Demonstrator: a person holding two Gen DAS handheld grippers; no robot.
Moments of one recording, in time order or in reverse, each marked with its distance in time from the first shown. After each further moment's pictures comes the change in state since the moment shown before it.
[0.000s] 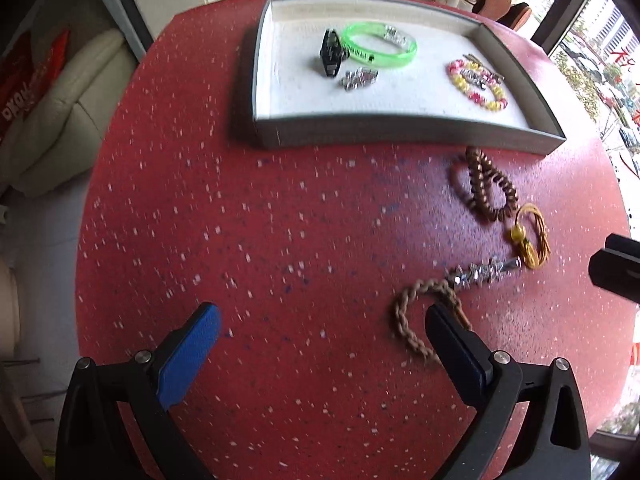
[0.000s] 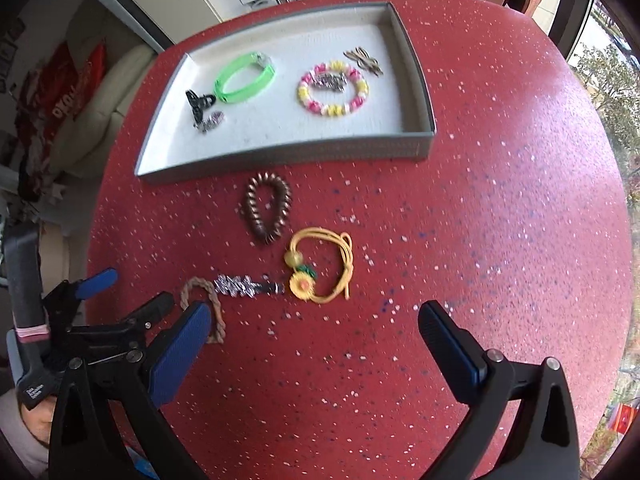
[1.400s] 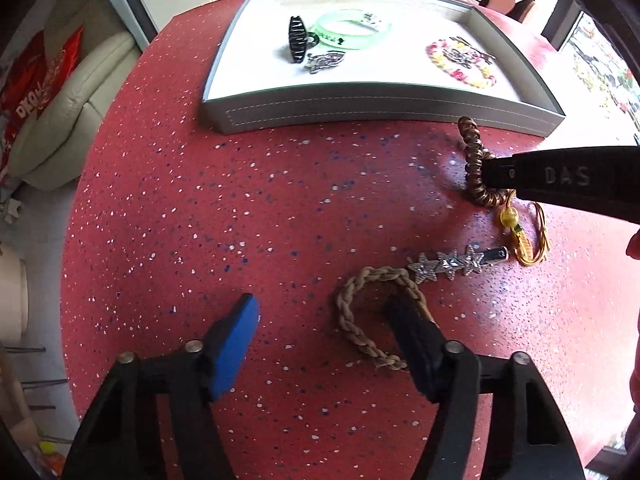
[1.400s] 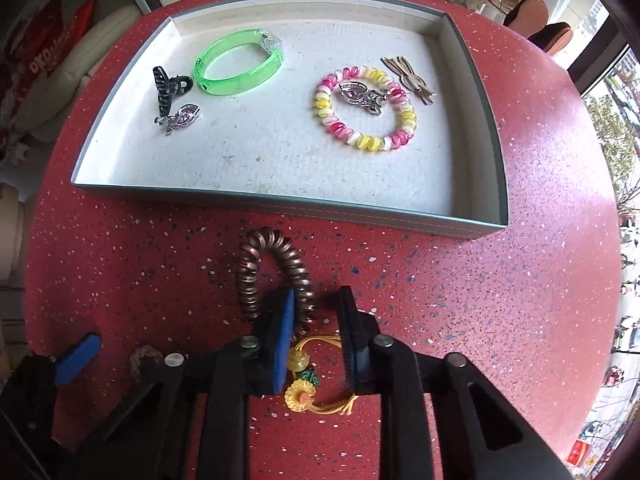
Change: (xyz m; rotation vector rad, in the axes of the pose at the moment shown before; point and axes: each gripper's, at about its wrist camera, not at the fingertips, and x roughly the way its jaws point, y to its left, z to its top) left arm 0.024 -0.075 -0.015 -0.010 -0.025 0.064; right arm 0.064 0.050 0.054 -0.143 0.015 -0.202
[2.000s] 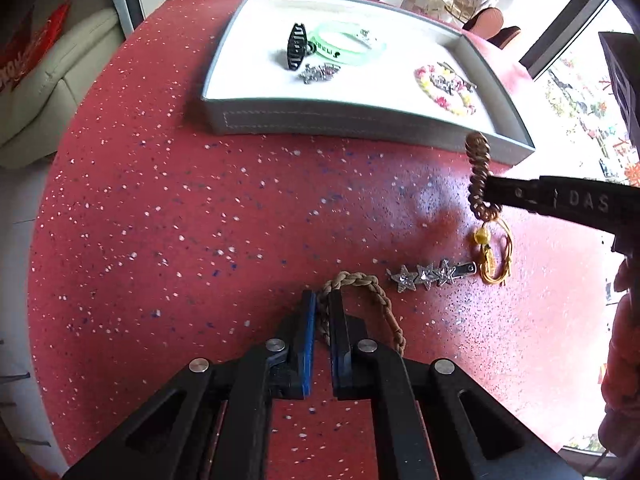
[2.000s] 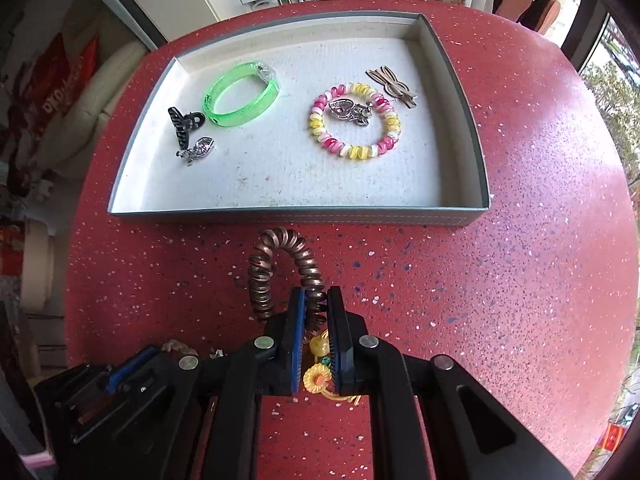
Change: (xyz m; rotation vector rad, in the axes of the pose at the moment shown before) left arm -0.018 0.022 0.013 -0.062 -0.007 -0.200; right arm -0.027 -0.031 -0.017 0.116 -0.049 0.164
